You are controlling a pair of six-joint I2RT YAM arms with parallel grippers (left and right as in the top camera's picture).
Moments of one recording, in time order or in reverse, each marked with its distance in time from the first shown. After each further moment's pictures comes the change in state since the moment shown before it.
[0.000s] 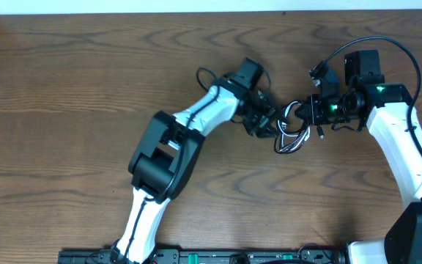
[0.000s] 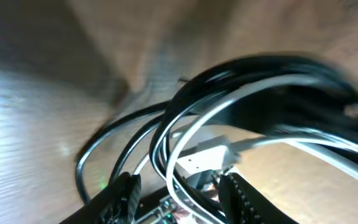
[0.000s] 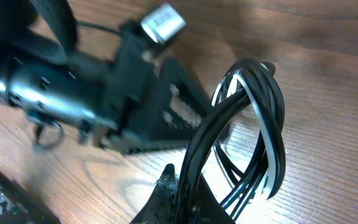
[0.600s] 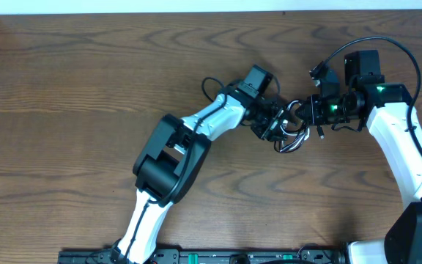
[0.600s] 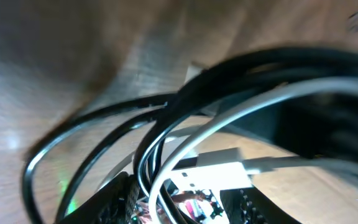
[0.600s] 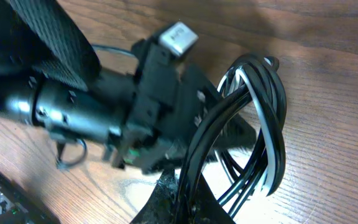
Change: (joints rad) left arm -0.053 0.000 -0.038 0.140 -0.032 -0.257; right arm 0.000 0.000 0.000 -0.003 0.003 0.000
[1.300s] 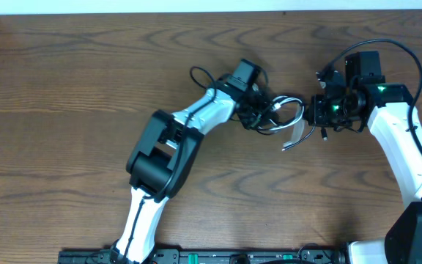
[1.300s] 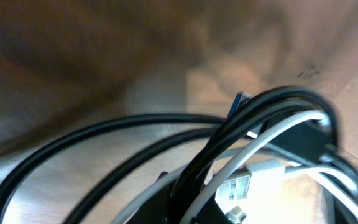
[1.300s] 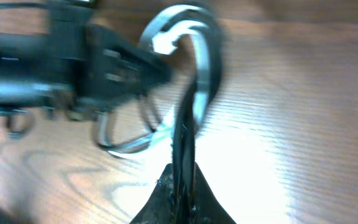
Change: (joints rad) left arm 0.095 -0.007 0.000 -0.003 -0.161 0.351; right arm -0.015 0.000 0.000 -0.034 0.132 0.117
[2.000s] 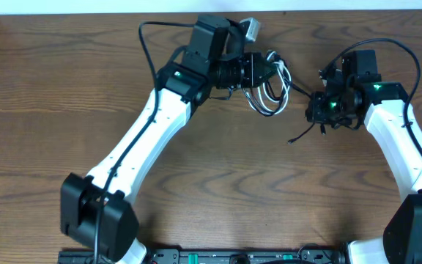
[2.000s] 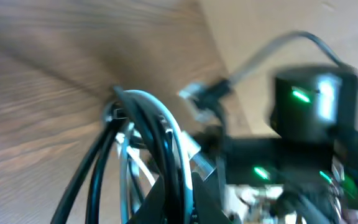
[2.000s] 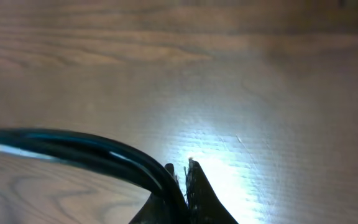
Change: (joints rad) left arm 0.074 -0.508 -0.009 -0.022 0.079 0.621; right arm 0.013 0.031 0.001 0.065 0.053 0.063
